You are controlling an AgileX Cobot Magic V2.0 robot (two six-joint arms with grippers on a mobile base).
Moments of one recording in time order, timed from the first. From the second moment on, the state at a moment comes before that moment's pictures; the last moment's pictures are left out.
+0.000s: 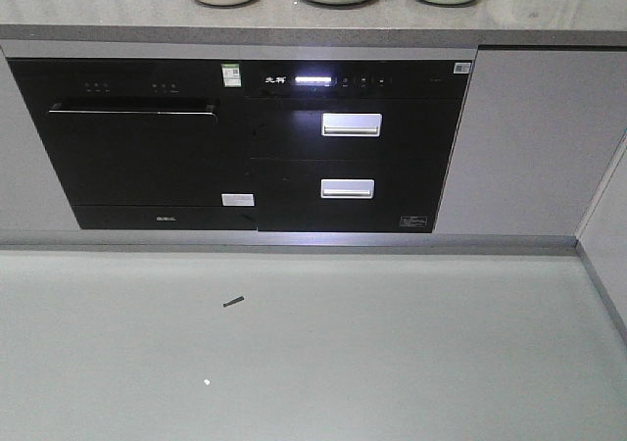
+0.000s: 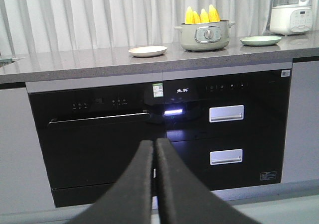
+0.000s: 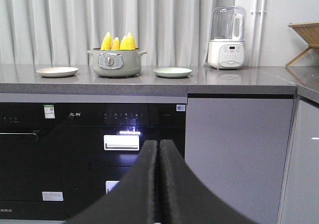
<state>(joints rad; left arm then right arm) -0.07 -0.01 0.03 -0.11 0.05 0.13 -0.03 -0.01 0.03 0.01 -0.01 0.03</state>
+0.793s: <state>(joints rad) -0.07 -0.01 0.03 -0.11 0.05 0.13 -0.03 -0.01 0.03 0.01 -0.01 0.03</state>
